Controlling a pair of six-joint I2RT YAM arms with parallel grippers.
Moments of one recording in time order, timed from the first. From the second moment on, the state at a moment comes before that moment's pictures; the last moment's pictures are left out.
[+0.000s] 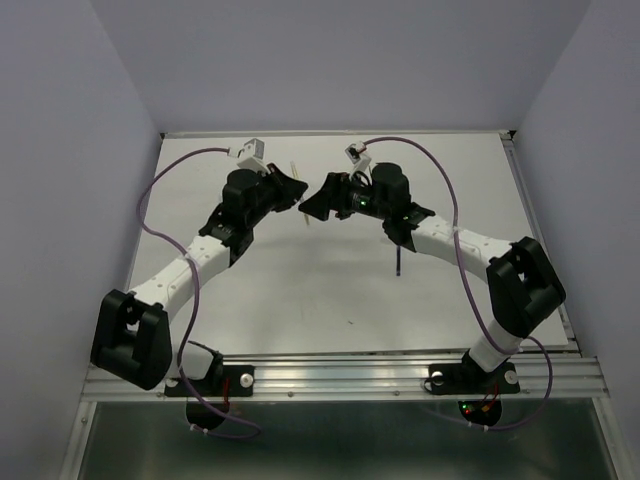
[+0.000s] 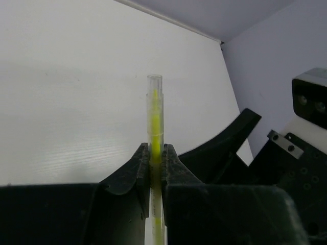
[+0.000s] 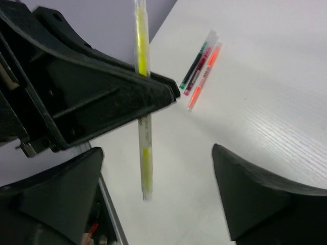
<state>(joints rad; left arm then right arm) -0.43 1.32 0.87 0.26 0.12 -0.75 0.63 1.66 1.13 0.38 -0.46 0.65</state>
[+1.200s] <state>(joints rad) -0.21 2.00 1.44 -0.51 -0.29 -0.42 0.36 1.55 1.00 0.09 -0.20 0.60</state>
